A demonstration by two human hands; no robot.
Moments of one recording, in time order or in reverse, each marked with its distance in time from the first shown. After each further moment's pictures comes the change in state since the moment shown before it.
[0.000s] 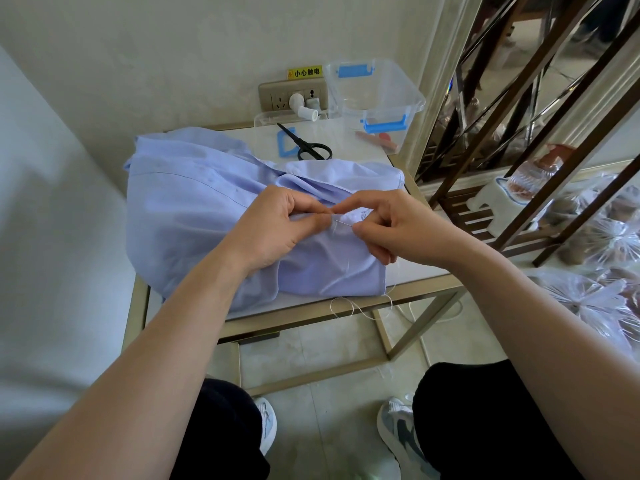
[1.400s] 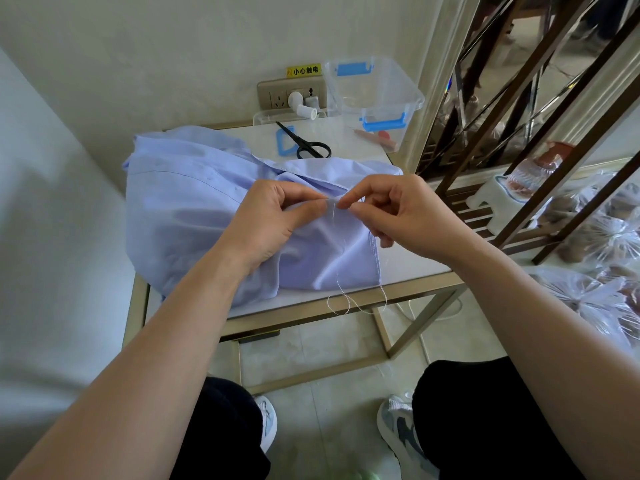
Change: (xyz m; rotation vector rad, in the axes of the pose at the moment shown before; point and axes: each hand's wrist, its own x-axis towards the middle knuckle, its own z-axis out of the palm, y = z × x) left_hand -0.001 0.005 0.001 -0.172 0.104 -0.035; right_hand 0.000 0.000 -0.002 0.027 0.208 -0.100
